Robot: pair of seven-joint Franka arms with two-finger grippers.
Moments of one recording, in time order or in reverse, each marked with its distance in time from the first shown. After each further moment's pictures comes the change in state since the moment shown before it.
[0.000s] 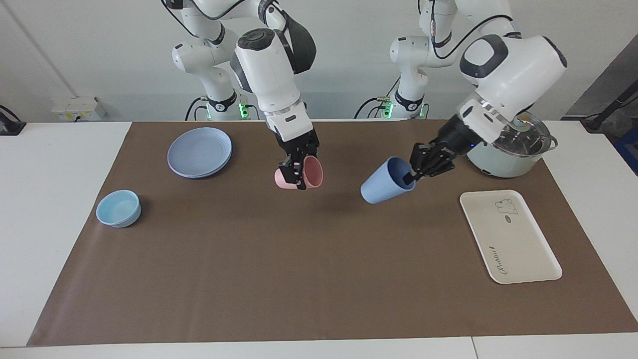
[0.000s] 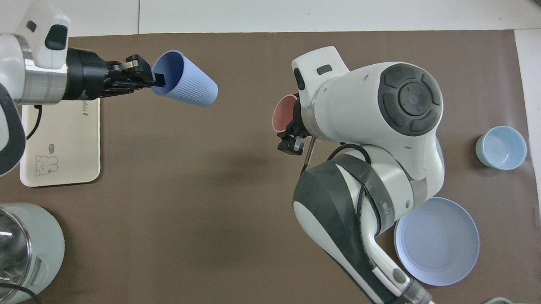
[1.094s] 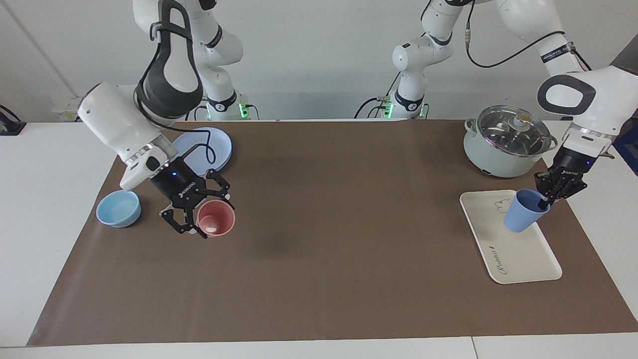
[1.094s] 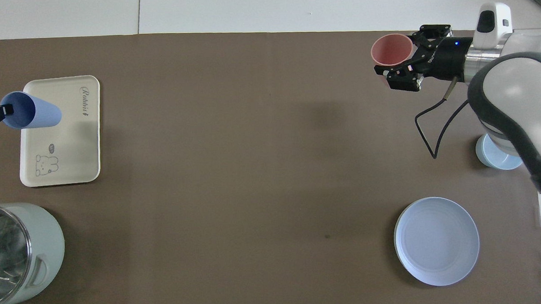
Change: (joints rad) left arm 0.422 0.021 0.011 -0.270 0.204 0.352 0.735; right arm -0.434 0.048 -0.013 -0.098 0.790 0.167 -0.693
